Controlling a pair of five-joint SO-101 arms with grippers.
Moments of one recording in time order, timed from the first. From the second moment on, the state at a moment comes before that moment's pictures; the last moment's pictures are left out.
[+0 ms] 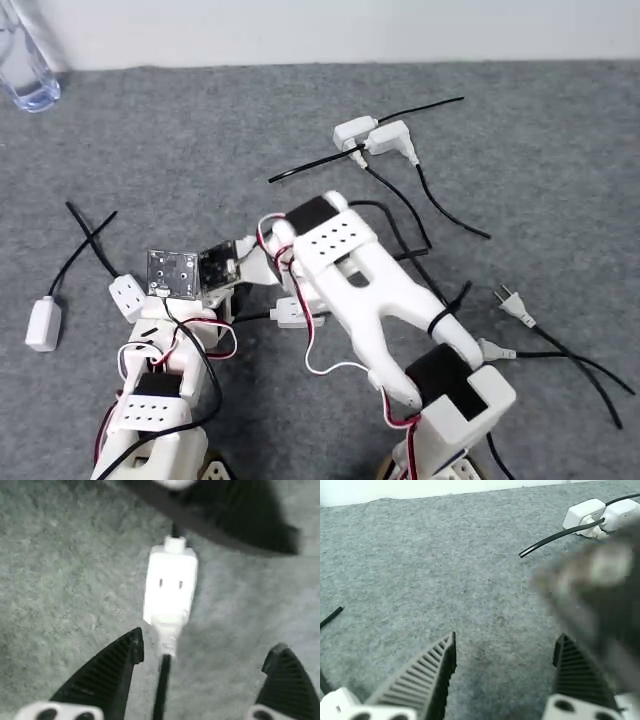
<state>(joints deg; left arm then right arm) -0.9 -56.7 96.5 2.3 2.3 -36.7 8.8 3.4 83.7 65.5</state>
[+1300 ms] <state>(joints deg) -9.0 -72.8 90.9 18.0 -3.9 -38.5 9.1 4.6 77.6 54.4</state>
